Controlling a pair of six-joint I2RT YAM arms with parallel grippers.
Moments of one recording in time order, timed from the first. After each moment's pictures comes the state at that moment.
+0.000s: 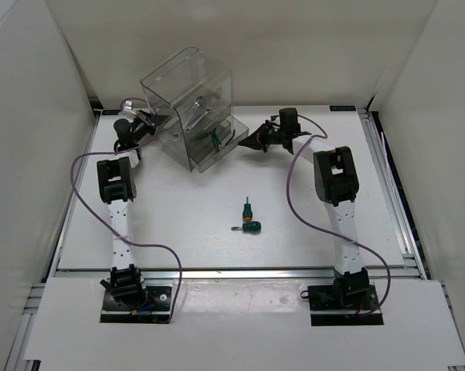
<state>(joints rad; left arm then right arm) 0.17 2.86 2.13 0.86 0.82 -1.35 0.29 2.46 1.85 0.03 -0.84 1.24</state>
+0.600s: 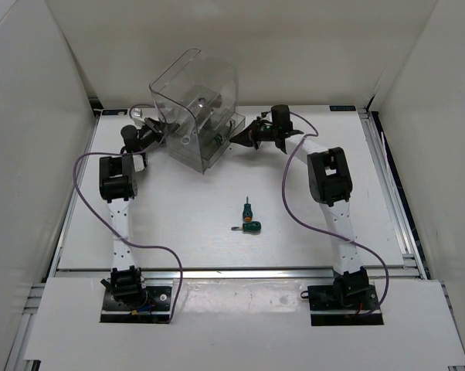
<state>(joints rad) 0.12 2.74 1.85 0.99 0.85 -1.41 0.34 2.51 1.95 0.07 -0.88 1.32</state>
